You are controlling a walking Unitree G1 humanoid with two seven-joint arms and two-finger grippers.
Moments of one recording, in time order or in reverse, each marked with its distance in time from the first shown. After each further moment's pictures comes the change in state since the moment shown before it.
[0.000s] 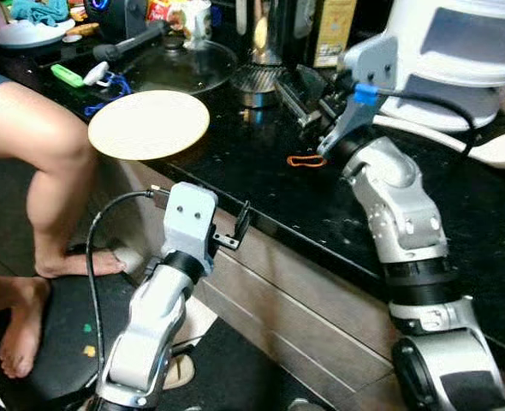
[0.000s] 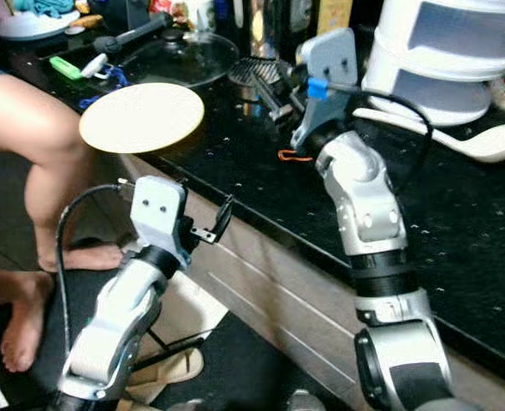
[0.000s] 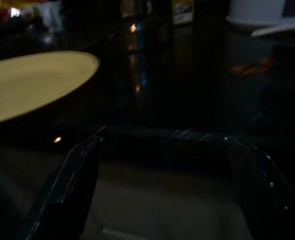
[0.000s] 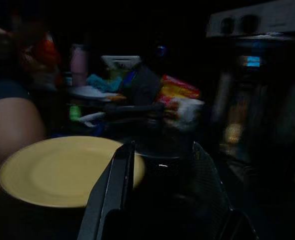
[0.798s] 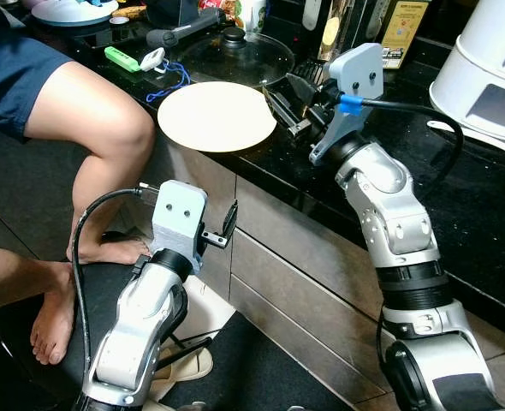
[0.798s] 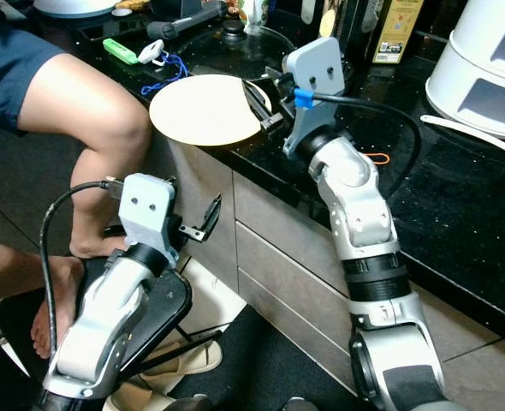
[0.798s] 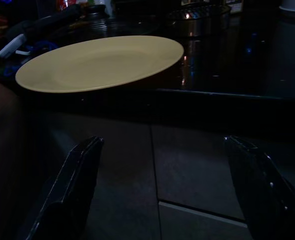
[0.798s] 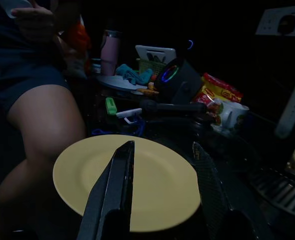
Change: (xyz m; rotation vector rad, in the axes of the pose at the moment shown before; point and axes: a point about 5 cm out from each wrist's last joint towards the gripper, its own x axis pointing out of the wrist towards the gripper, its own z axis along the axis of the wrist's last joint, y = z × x) left arm -0.002 0.008 0.000 0.021 0.003 0.034; right arm 0.000 0.004 -0.004 -0.068 0.040 0.039
